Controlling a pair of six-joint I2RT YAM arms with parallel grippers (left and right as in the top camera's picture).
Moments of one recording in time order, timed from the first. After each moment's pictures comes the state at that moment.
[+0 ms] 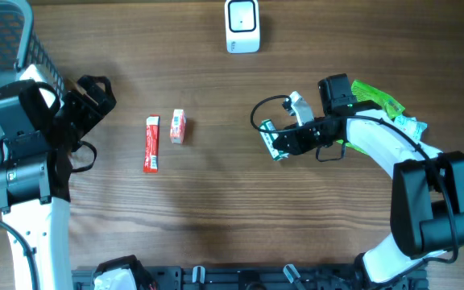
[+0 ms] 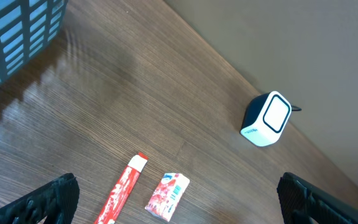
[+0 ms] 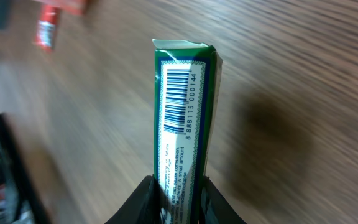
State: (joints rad) left arm 0.24 1.10 1.13 -0.70 0.21 -0.55; right arm 0.19 1.78 1.01 -0.57 -0.73 -0.20
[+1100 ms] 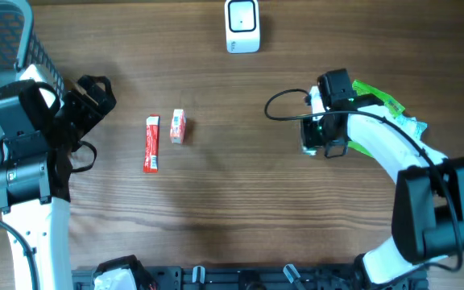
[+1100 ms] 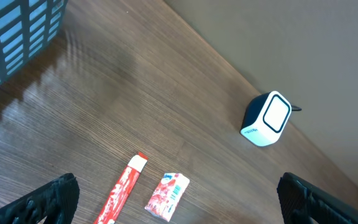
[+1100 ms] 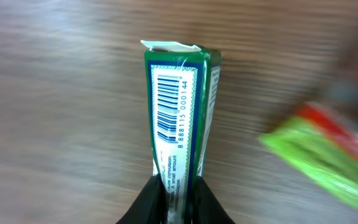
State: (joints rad) left arm 0.24 1.10 1.13 -0.70 0.21 -0.55; right arm 0.23 1.74 1.07 -0.71 -0.01 0.14
